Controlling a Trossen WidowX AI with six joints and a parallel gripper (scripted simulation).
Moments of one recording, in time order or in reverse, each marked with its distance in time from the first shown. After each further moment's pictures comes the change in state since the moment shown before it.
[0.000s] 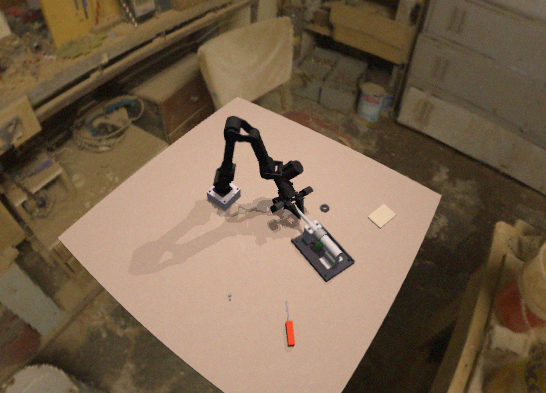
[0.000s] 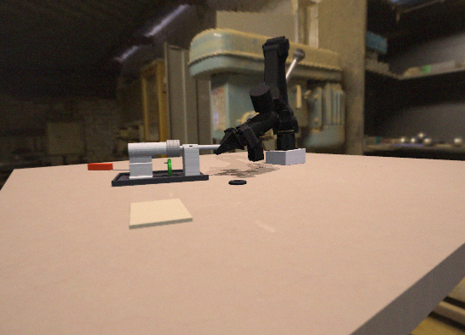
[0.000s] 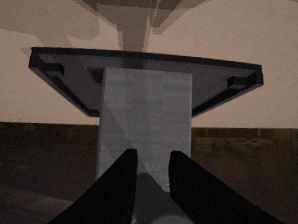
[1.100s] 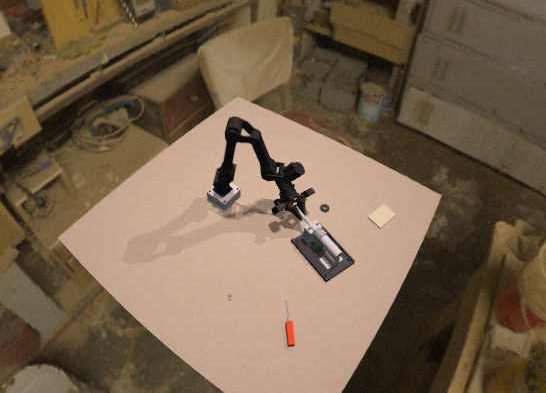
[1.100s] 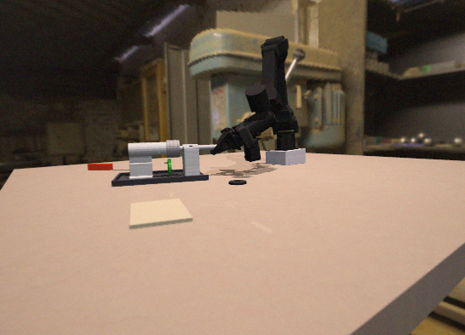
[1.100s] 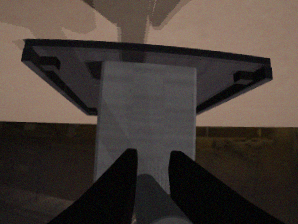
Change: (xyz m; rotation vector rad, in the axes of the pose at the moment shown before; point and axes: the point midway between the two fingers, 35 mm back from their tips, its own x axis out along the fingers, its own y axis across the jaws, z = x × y) arm 0.009 0.000 -0.006 0.002 0.003 0.000
